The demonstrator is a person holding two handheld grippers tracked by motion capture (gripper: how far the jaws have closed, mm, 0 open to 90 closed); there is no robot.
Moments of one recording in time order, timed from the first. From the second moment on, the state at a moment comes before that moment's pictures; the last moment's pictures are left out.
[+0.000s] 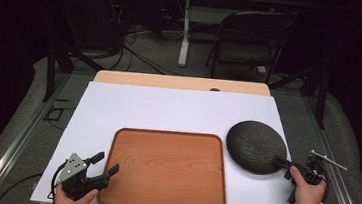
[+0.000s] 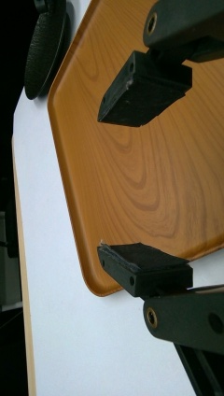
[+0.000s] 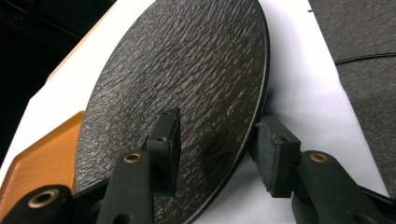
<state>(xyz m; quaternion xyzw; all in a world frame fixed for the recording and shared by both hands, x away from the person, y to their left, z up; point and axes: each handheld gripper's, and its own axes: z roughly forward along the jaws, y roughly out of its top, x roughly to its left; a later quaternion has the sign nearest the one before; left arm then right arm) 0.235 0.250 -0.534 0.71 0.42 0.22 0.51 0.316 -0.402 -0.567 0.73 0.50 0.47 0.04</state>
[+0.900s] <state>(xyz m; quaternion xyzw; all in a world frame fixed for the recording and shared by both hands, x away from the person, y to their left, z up) 0.236 0.250 -0.535 0.72 0.42 0.22 0.51 0.317 -0.405 -0.571 0.73 0.49 0.47 0.05</state>
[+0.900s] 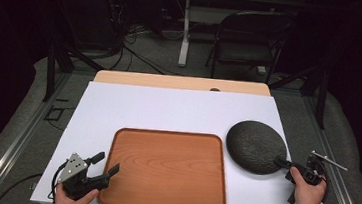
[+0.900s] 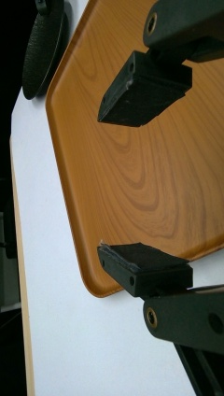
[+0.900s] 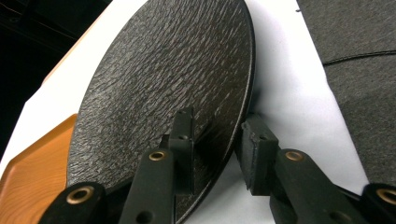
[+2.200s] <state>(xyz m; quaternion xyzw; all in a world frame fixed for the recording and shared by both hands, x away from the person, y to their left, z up) 0.236 0.250 -0.535 0.72 0.42 0.22 0.51 0.347 -0.408 -0.520 0.74 0.50 0.45 -0.03</state>
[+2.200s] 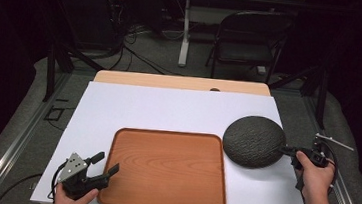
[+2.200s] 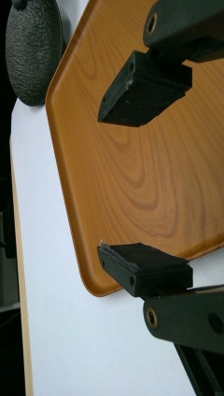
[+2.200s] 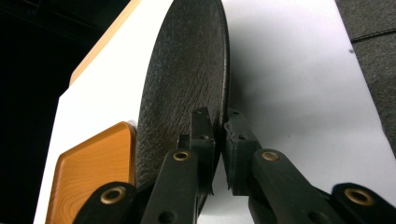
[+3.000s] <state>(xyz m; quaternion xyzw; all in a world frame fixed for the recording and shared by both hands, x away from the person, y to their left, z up) 0.237 0.250 -0.536 0.72 0.42 0.22 0.51 0.385 -0.401 -0.486 0.73 0.56 0.40 -0.02</state>
